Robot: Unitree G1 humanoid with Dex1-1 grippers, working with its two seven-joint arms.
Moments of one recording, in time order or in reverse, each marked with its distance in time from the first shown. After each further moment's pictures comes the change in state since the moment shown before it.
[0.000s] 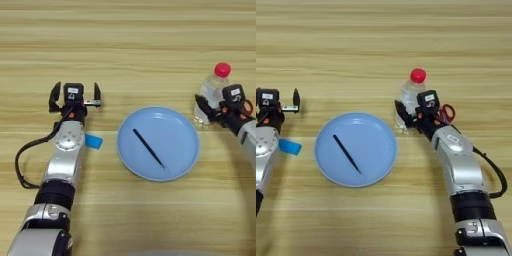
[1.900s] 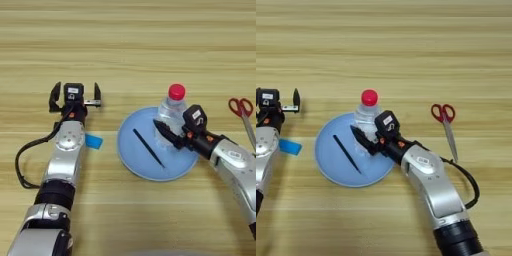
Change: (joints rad) left arm 0.000 -0.001 0.000 0.000 0.000 0.000 0.001; right arm 0.162 0.055 0.252 -0.242 -0.026 0.041 0.084
